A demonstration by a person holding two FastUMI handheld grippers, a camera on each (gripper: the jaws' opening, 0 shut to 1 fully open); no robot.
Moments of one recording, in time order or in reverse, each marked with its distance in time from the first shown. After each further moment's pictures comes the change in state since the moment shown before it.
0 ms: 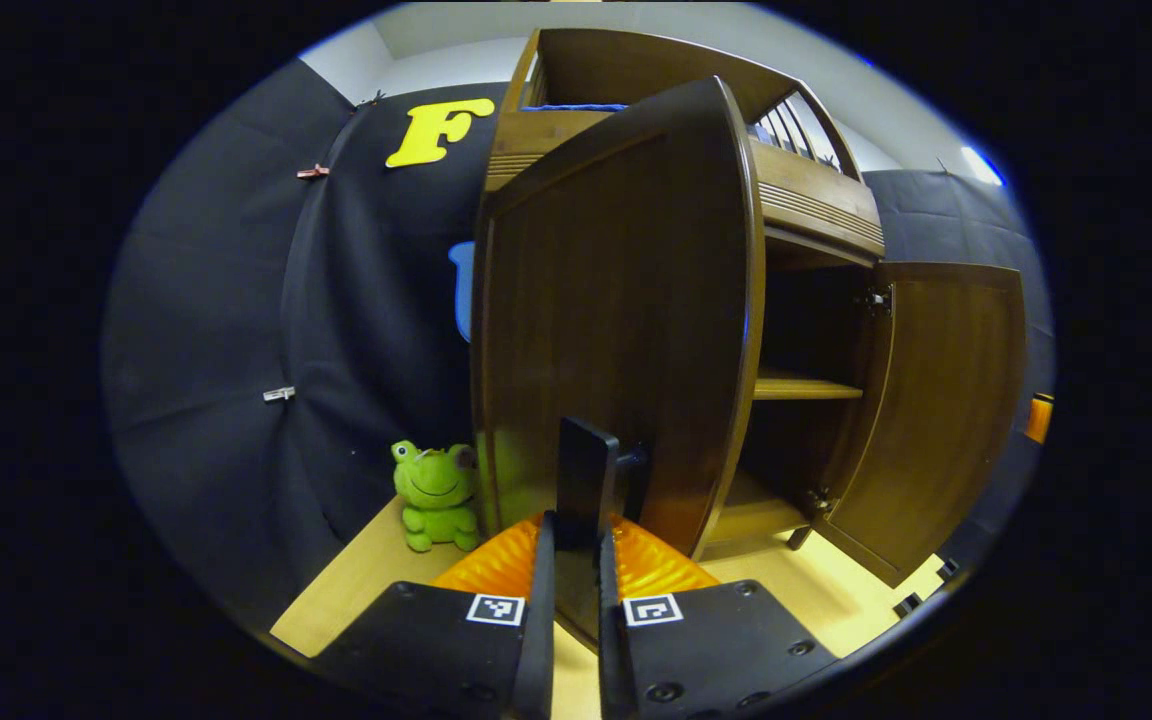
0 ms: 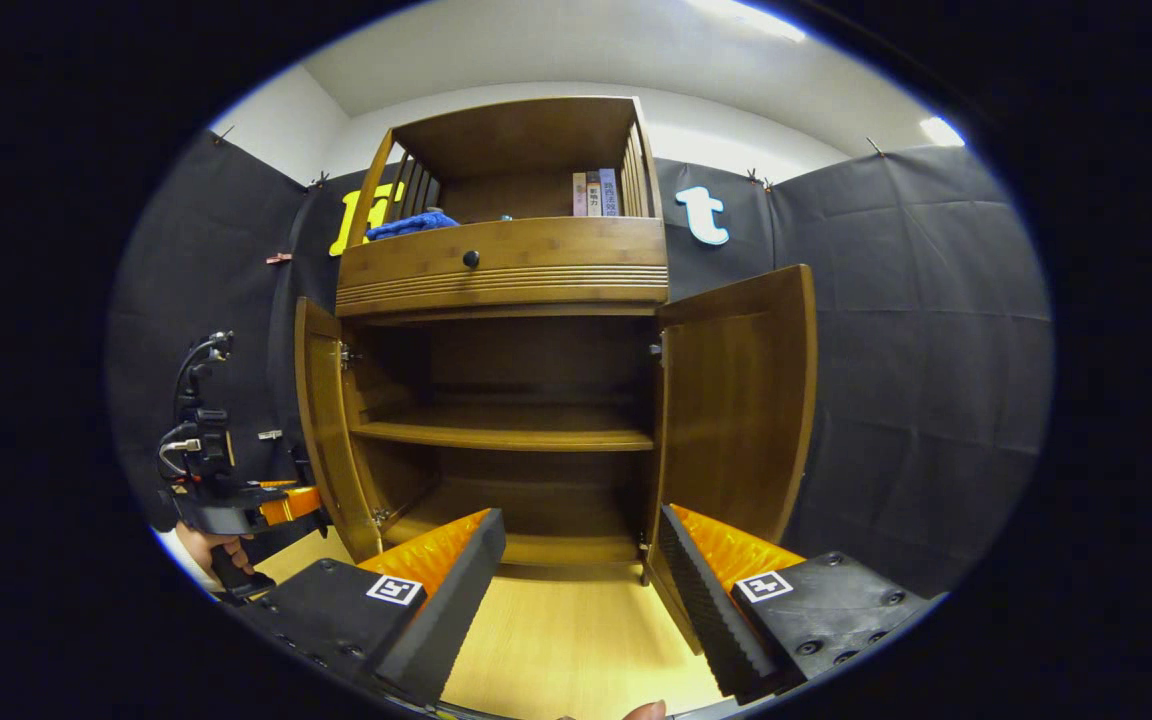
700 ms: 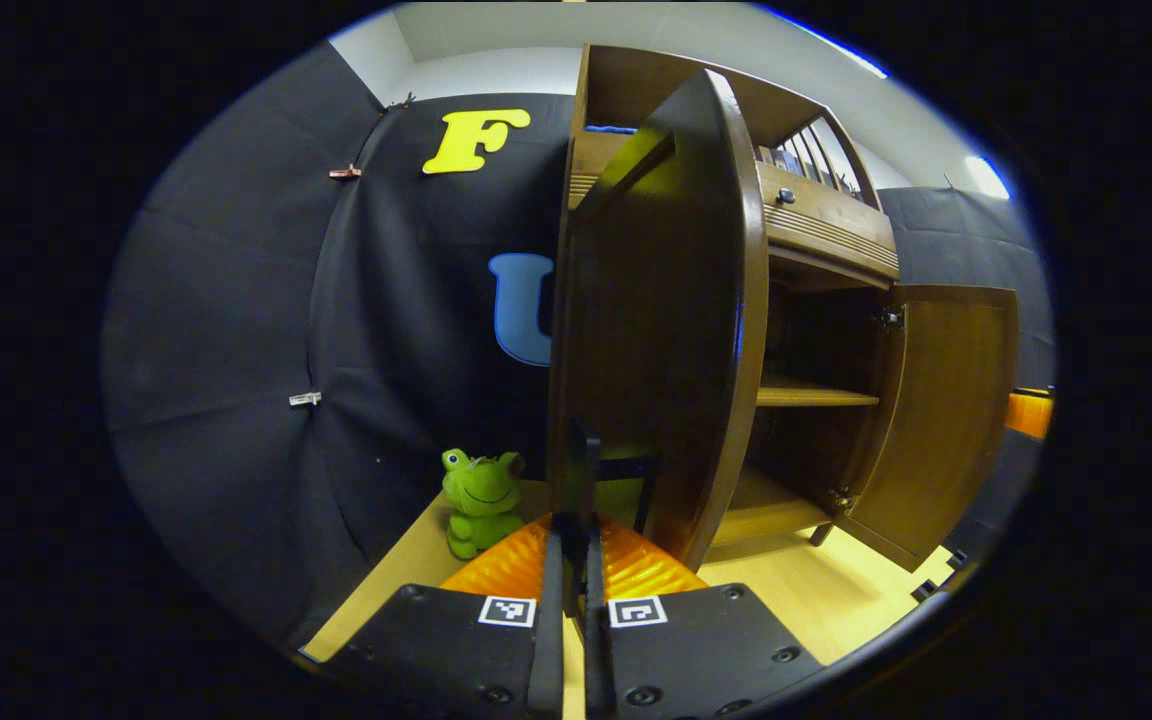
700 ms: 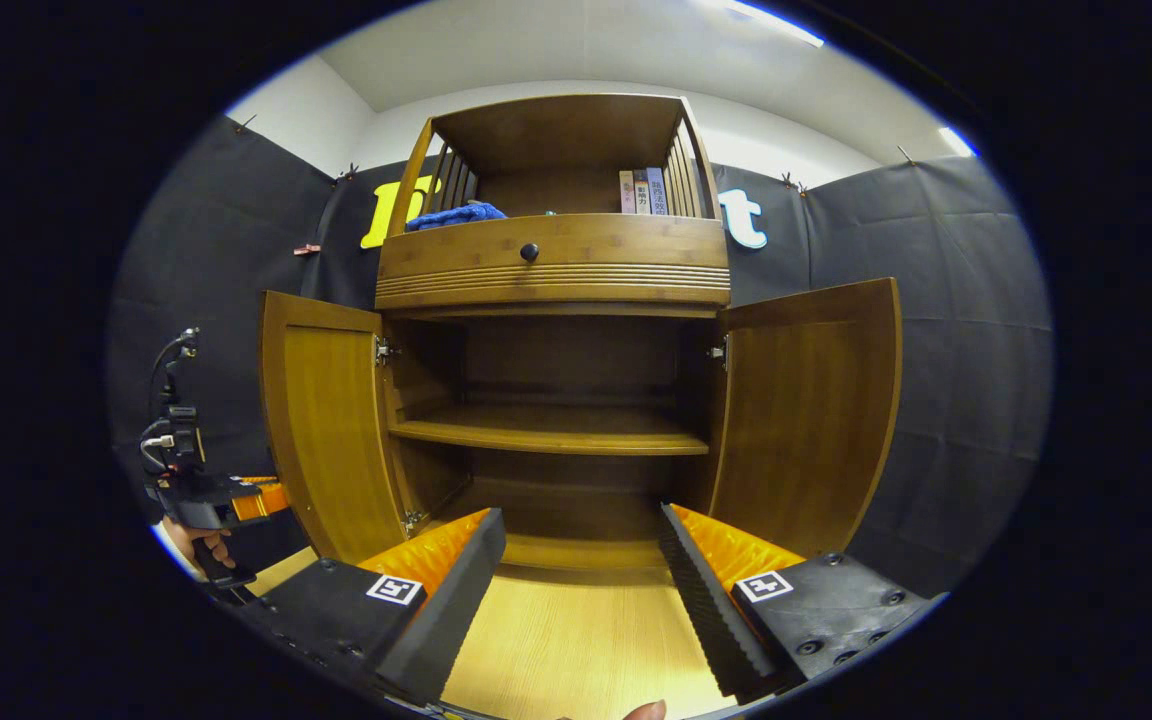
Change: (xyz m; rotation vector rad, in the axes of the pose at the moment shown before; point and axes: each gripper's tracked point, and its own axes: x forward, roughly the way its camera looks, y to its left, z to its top) left arm -0.024 0.080 0.005 -0.013 -0.053 0.001; right arm 0.012 0.053 -0.001 -0.017 0.000 0.058
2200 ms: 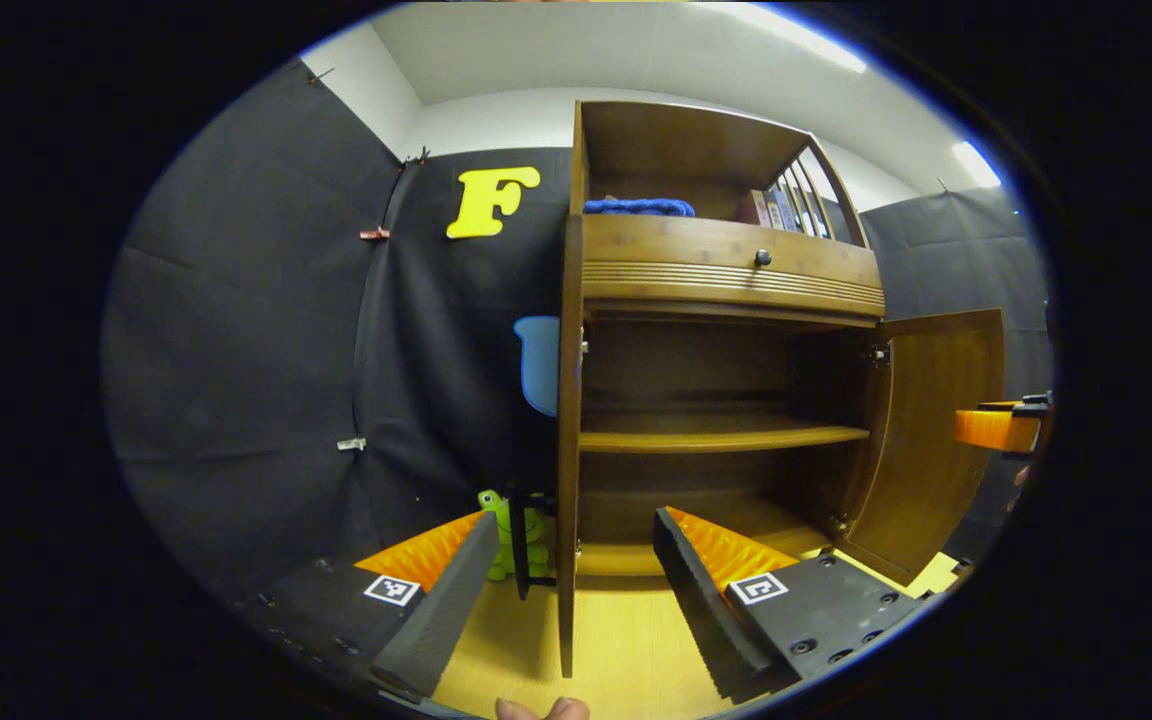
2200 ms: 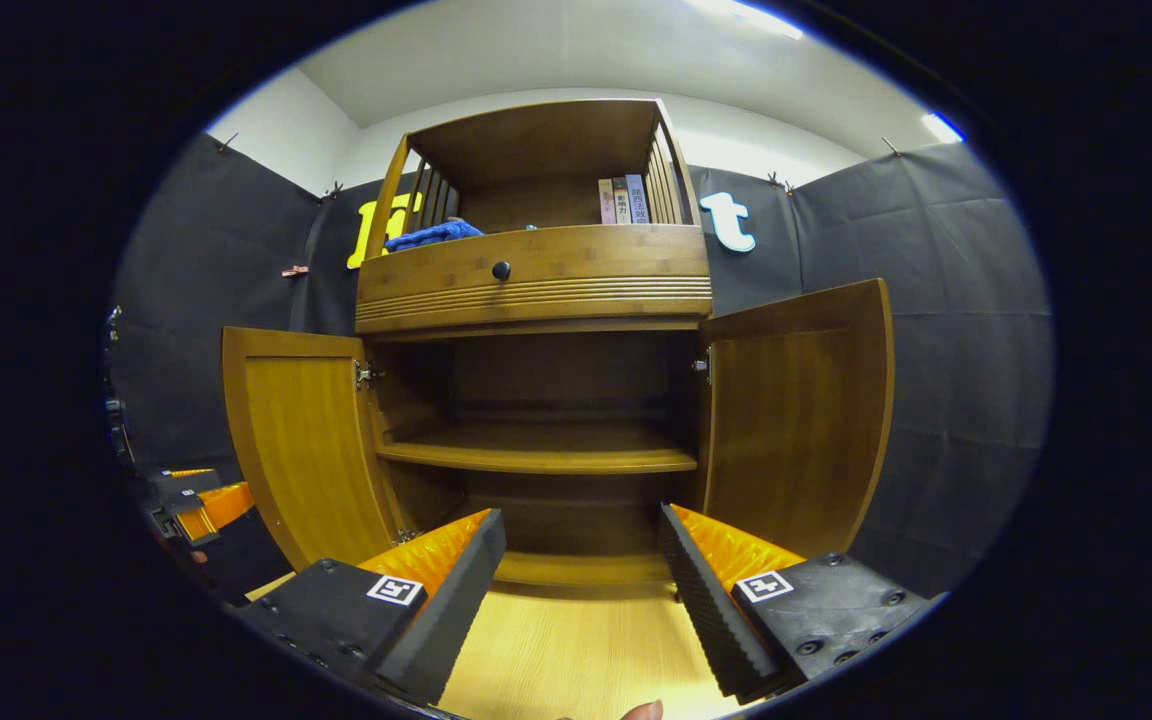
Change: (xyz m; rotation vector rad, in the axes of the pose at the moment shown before) left arm -0.082 -0.048 0.056 0.055 -0.159 0.093; right arm 0.019 -0.029 0.018 0.025 -0.043 -0.020
